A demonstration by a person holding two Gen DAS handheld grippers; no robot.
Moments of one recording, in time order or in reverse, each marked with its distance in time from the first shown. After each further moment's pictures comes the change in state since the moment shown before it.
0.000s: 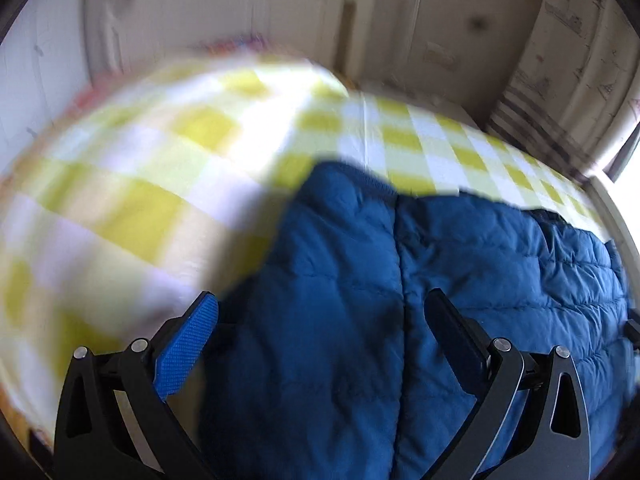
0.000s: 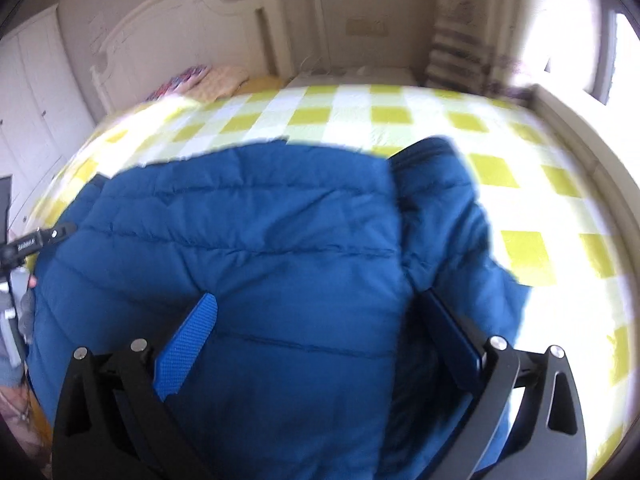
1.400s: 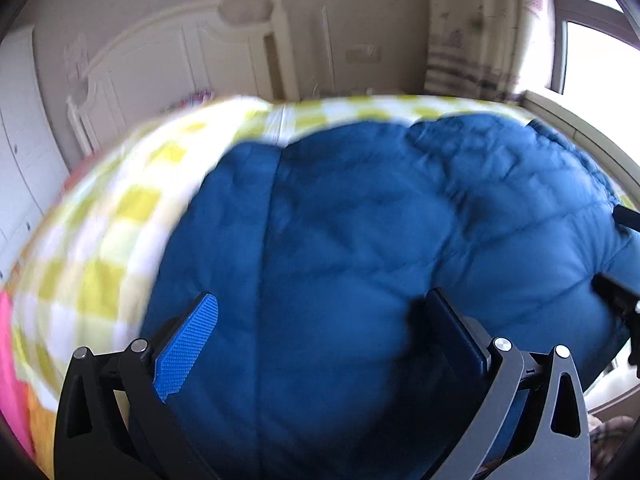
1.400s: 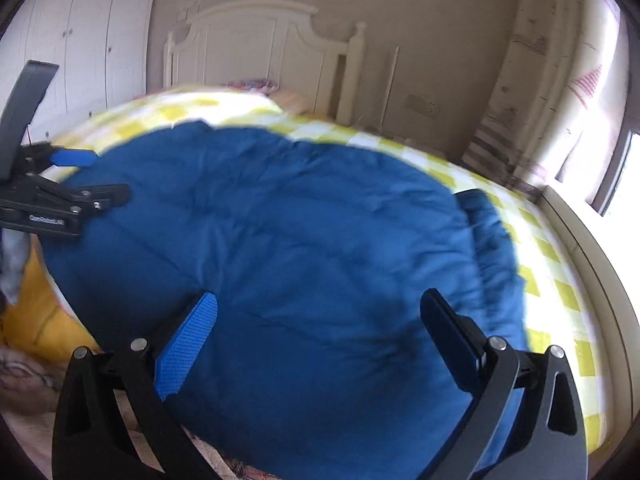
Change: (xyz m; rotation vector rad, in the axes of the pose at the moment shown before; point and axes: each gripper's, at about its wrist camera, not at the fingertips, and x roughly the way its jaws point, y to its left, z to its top) left arm -0.060 -0.048 -0.112 0.271 -0.077 -0.047; right arm -0.053 0.079 -0.103 -0.322 -0.163 0.039
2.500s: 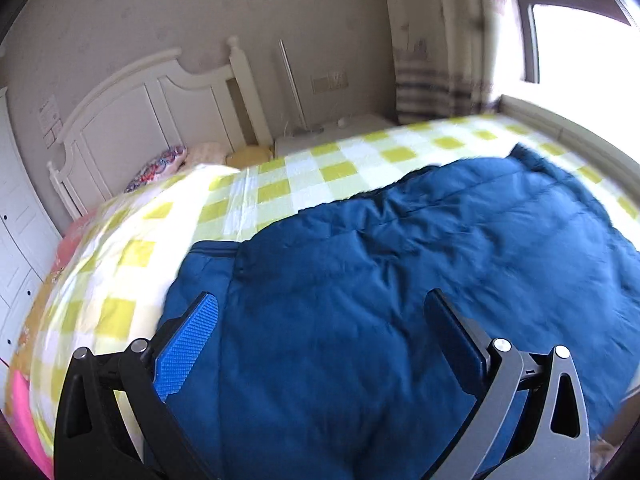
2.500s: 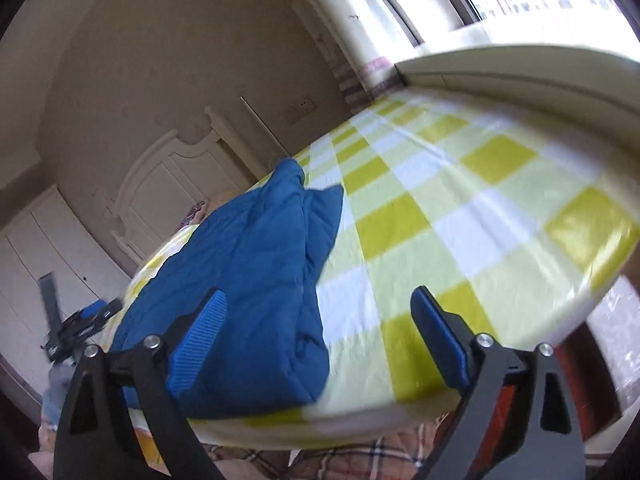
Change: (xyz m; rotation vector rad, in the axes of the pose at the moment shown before) left arm 0.032 -0.055 0.086 0.187 -0.058 0.033; right arm -0.063 -0.203 -0.132 0.837 -0.180 0.150
